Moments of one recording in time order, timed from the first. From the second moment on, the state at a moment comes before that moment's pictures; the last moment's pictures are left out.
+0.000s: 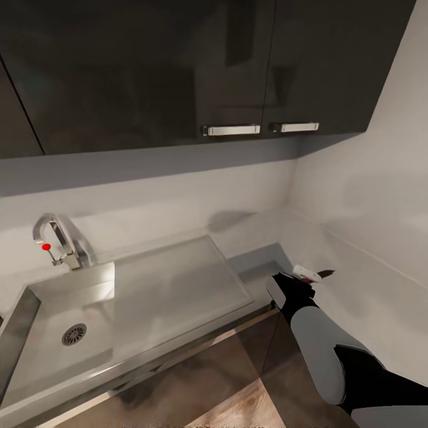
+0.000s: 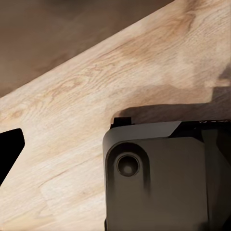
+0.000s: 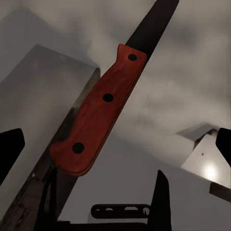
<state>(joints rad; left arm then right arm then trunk) -0.25 -0.02 -0.14 0.08 0.07 -0.32 0.10 -0.99 0.13 -0.23 -0.38 -0.13 0.15 -0.76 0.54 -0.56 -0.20</state>
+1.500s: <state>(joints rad) -0.25 -0.02 -0.14 0.08 0.07 -0.32 0.10 -0.99 0.12 -0.23 -0.36 -0.12 0.10 -0.76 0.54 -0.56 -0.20</state>
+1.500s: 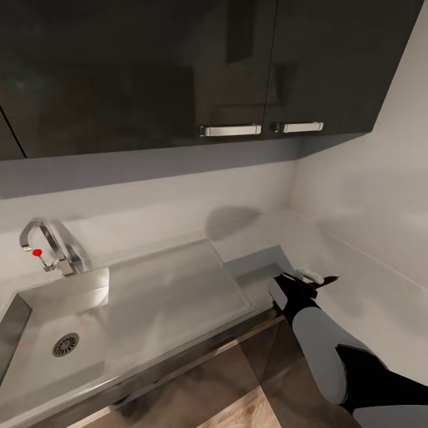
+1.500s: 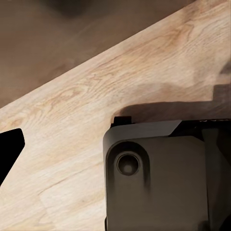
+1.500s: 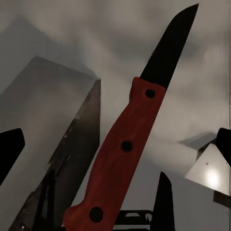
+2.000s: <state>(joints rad) -0.25 -0.03 -0.14 0.08 0.07 -0.32 0.10 -0.99 0.11 -0.23 -0.35 -0.12 0.09 -0.76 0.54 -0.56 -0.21</state>
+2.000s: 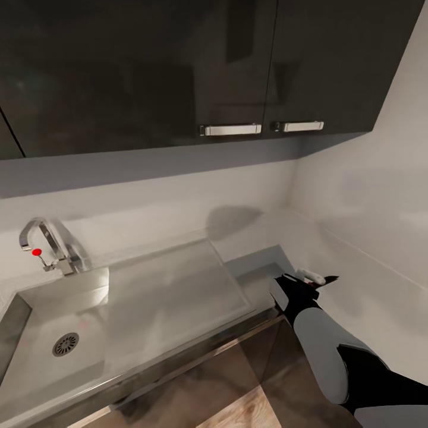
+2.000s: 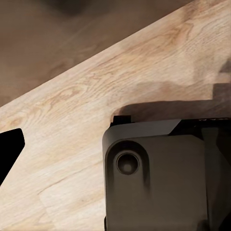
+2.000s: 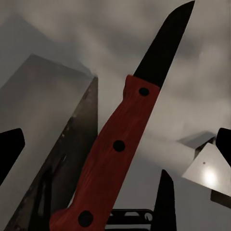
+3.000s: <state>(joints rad) -0.25 -0.03 -0.14 0.08 0.07 -0.32 0.10 -0.99 0.11 -0.23 -0.31 -0.12 0.07 -0.76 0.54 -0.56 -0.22</state>
